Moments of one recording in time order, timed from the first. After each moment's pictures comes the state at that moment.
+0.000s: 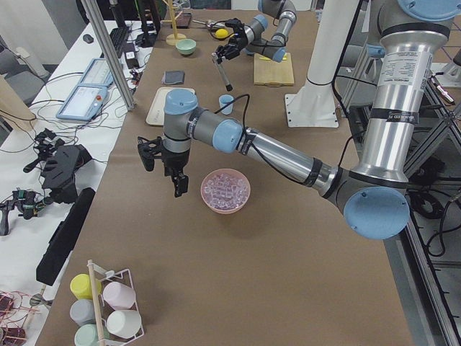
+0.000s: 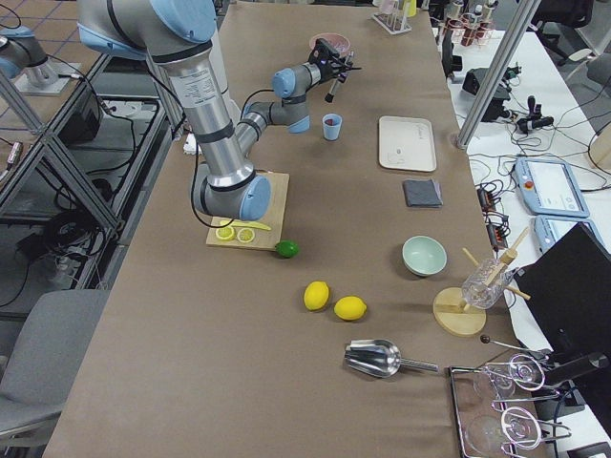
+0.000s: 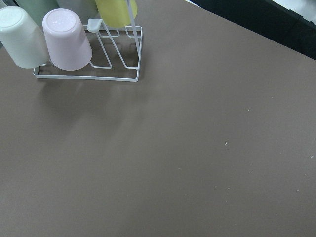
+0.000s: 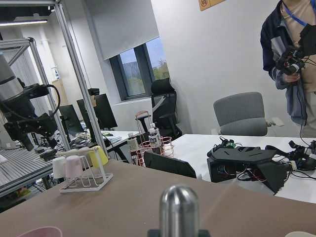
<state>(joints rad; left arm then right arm) -1.42 -1.71 -1.85 -1.53 -2.12 -0.90 0.41 -0.97 1.61 -0.22 1.21 0.62</state>
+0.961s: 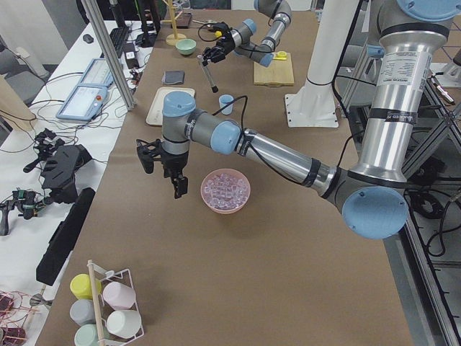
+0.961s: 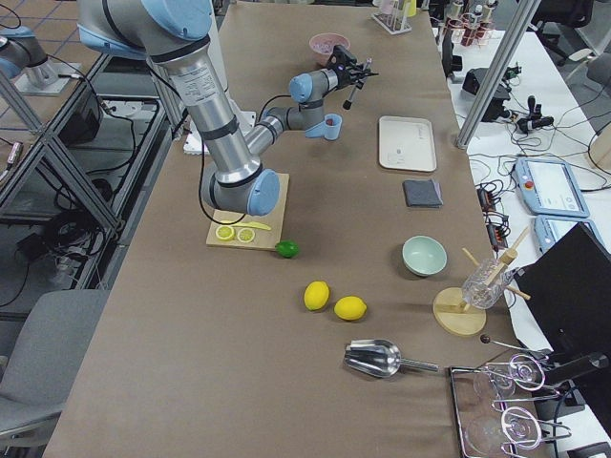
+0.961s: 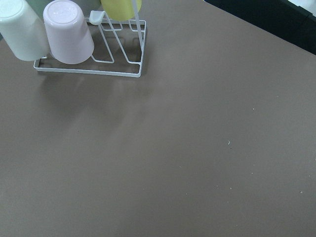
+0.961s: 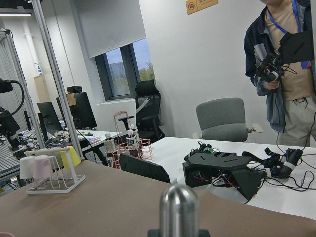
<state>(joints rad) -1.41 -1.72 -1.84 -1.54 -2.12 -0.92 0.47 -0.94 1.51 -0.19 1.23 0.62</state>
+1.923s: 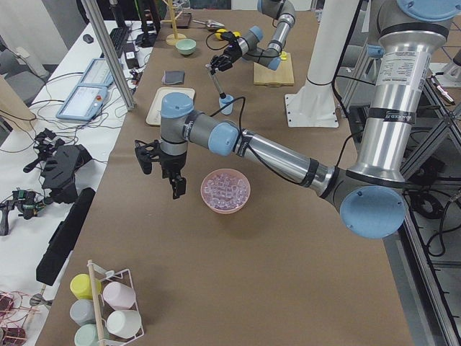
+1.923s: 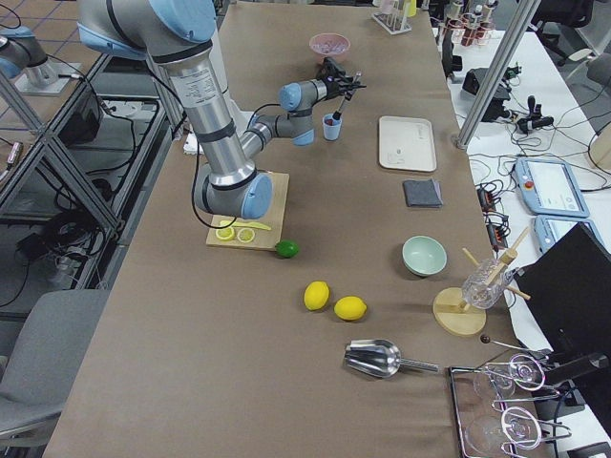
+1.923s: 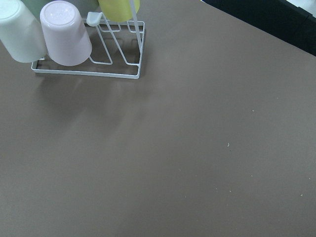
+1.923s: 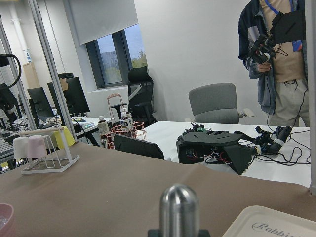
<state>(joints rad) -1.41 -1.73 -1.81 -1.55 -2.12 -0.92 0.41 -0.99 1.51 -0.20 1.16 0.62</state>
